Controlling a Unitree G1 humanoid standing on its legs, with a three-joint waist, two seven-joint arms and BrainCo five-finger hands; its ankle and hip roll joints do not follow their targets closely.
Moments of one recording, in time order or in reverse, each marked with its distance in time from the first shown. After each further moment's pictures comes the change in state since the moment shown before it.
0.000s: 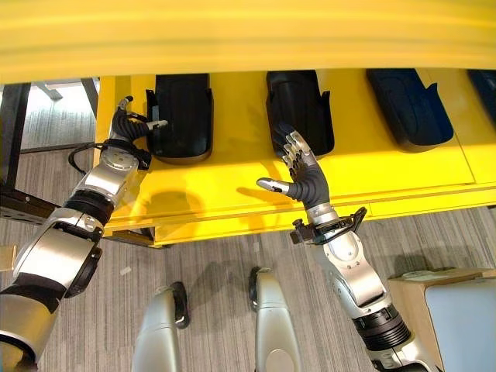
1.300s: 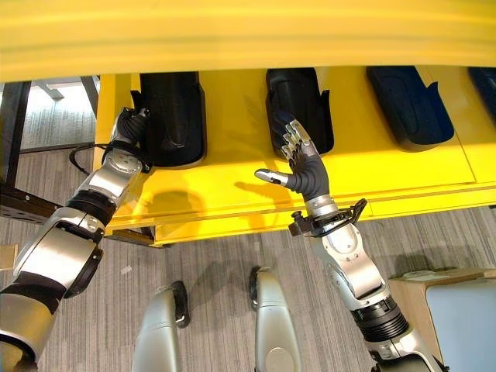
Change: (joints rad) left arm -0.019 -0.001 -0.066 0.017 0.070 0.010 0.019; right arm -0.071 0.000 0.001 0.007 -0.004 0.000 -0.015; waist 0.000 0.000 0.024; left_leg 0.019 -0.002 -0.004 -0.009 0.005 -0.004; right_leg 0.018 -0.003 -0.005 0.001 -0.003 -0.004
